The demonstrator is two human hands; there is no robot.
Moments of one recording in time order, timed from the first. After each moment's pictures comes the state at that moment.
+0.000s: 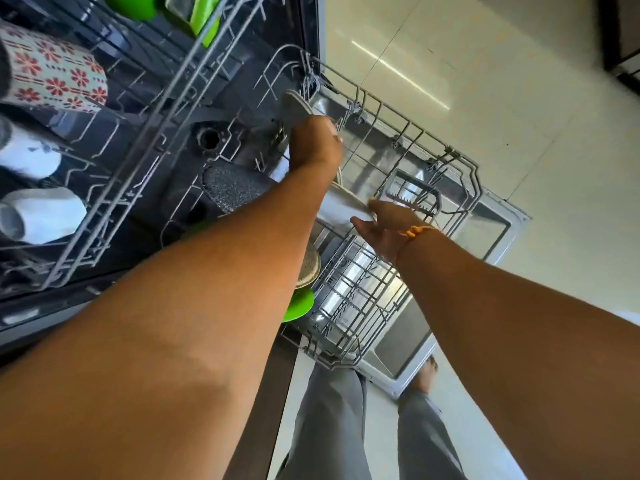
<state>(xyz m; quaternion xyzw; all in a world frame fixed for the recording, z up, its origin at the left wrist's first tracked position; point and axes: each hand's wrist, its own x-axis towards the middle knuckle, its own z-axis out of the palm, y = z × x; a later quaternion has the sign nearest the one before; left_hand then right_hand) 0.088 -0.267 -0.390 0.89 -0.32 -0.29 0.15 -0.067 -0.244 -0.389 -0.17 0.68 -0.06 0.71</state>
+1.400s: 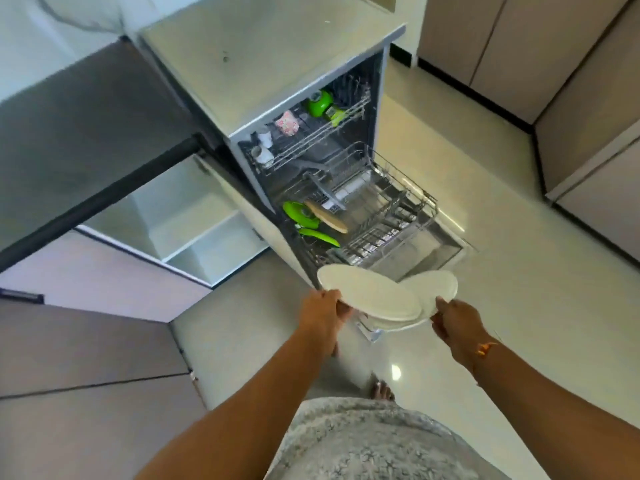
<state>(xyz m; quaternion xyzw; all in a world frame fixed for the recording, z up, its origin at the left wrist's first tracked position) -0.292 0.191 -0.031 0.58 0.26 -0.41 0.65 -0.450 0.034 -0.092 -0.34 0.65 -0.10 0.67</state>
